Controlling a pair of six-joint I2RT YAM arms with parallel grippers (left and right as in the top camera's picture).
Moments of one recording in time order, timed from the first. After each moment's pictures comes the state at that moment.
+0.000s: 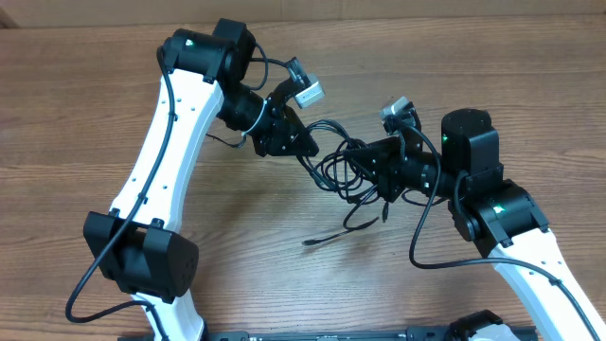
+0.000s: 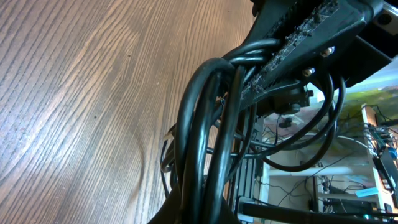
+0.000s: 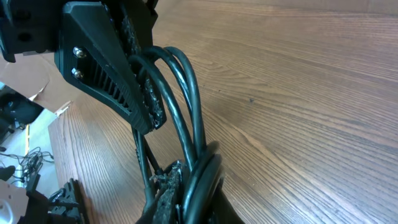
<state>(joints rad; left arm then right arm) -0.28 1.93 1.99 -1.65 0.94 0.79 0.33 1.14 0.97 -0.39 -0.67 0.10</state>
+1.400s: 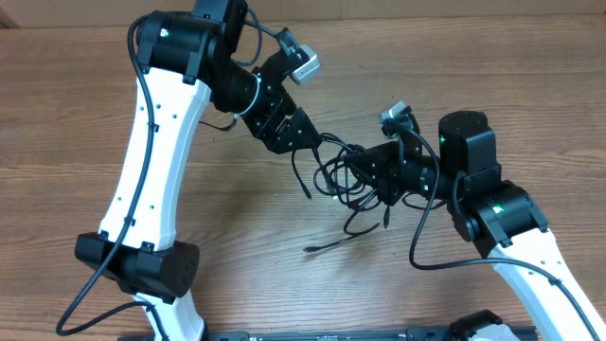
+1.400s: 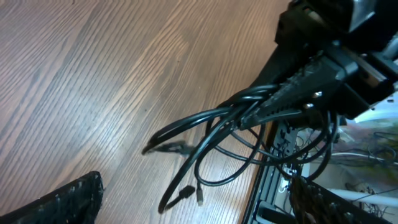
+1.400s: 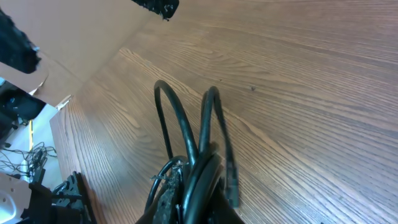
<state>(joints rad) -0.29 1.93 2.27 -1.69 0.75 0.58 0.33 1.14 0.97 -0.43 -0.67 0.09</state>
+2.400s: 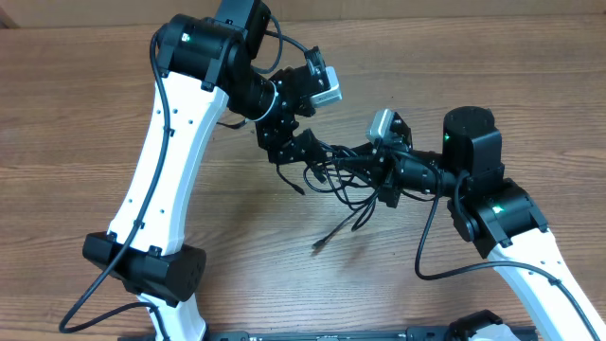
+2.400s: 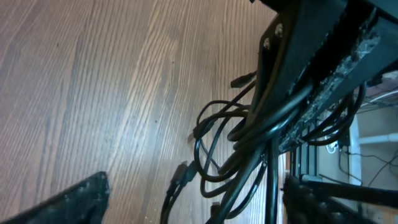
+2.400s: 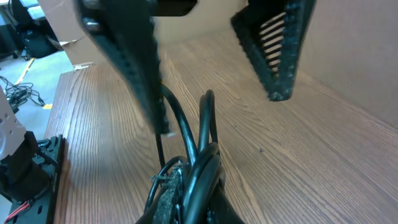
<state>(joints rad) -0.35 1.93 2.27 -1.69 0.70 0.87 0.33 1.14 0.97 -0.30 -0.84 -0.30</state>
